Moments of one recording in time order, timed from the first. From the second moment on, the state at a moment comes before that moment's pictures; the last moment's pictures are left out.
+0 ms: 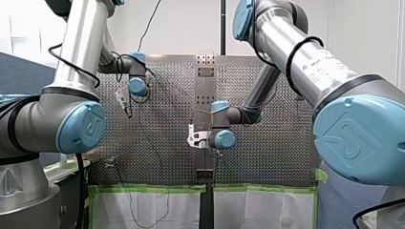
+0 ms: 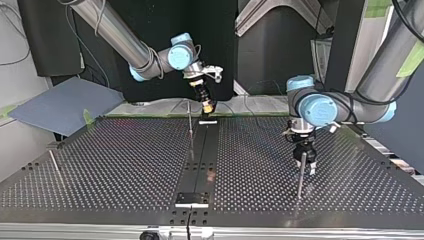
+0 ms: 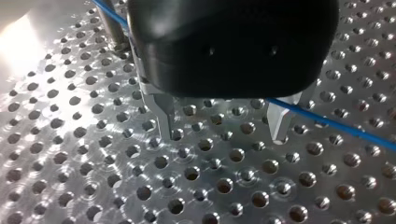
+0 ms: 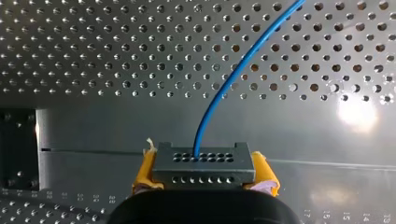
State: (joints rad) left arm -0.04 -1.87 -1.67 -2.69 -1.79 -1.97; right arm 2.30 -0.76 1.53 -0.66 1.56 1.59
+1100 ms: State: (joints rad) left arm -0.05 -1.88 -1.67 -2.70 -1.82 -1.97; right arm 2.29 -0.59 1.65 -0.84 1.65 1.60
